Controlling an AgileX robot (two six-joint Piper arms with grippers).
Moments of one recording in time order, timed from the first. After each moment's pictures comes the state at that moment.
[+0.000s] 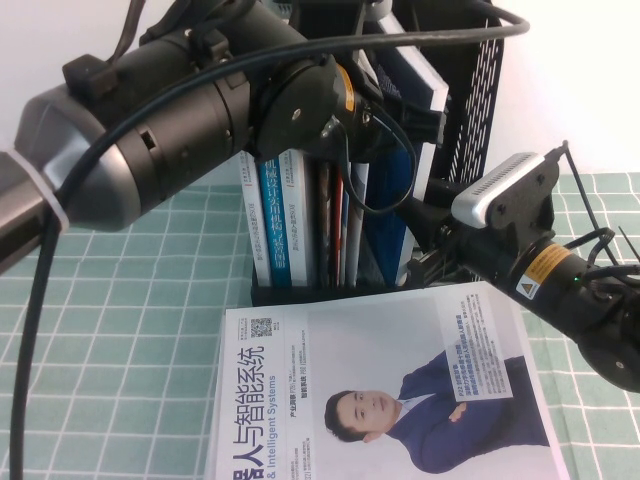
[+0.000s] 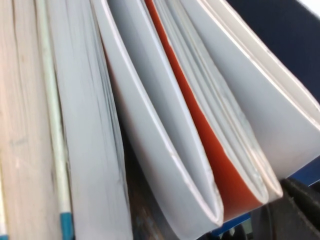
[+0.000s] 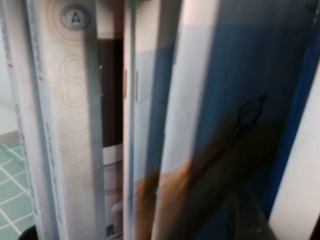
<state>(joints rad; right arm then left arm) 0.42 1.91 -0.82 -0.34 -1.03 0.16 -0.71 1.71 -1.63 0.32 0.73 -0.64</state>
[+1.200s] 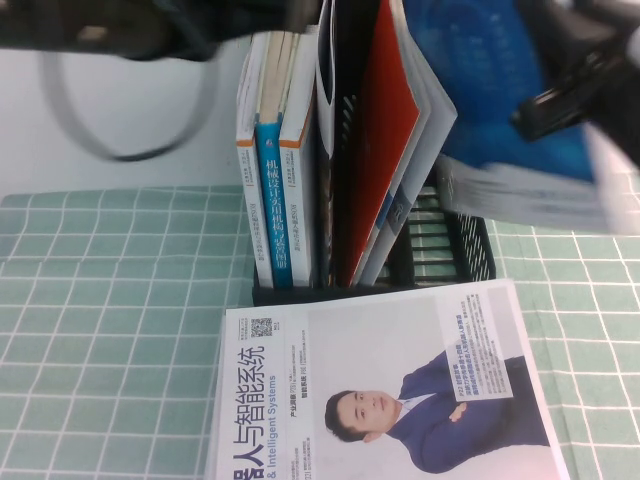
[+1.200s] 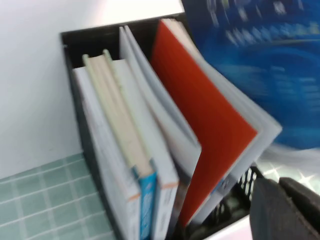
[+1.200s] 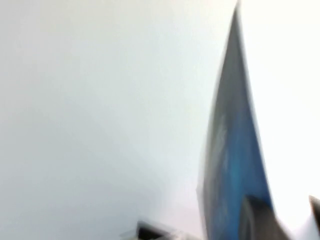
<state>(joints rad) 0.42 1.40 -0.80 -0.14 -0.92 0.02 -0.71 1.29 -1.63 0.26 0.93 -0.41</state>
